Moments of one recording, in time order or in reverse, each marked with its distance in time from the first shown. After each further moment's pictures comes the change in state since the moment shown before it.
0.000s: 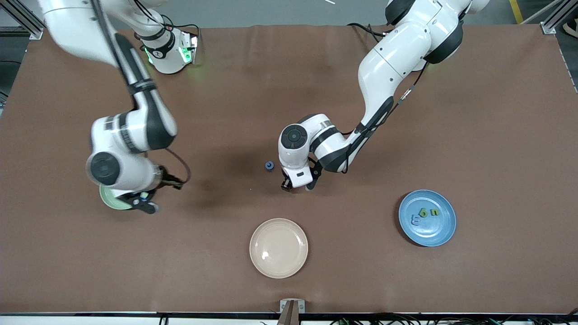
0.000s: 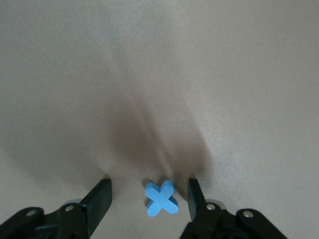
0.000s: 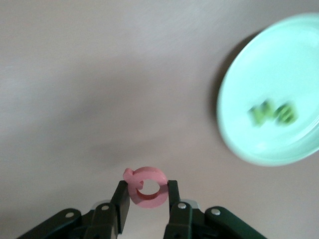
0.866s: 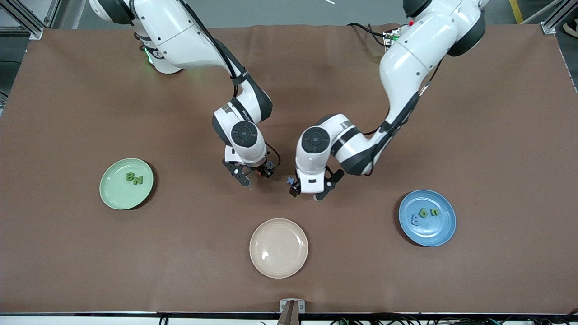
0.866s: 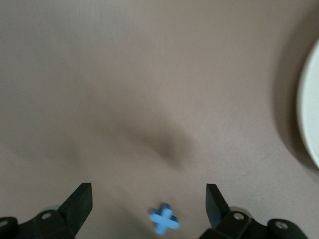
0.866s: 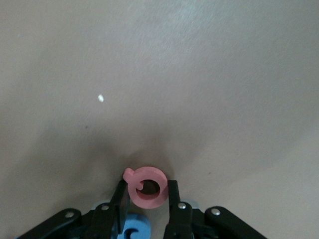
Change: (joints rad) left arm 0.089 -0.058 -0.041 -0.047 0.000 -0.002 0.250; right arm 0.502 0.220 0.023 -0.002 0.002 0.384 1.013
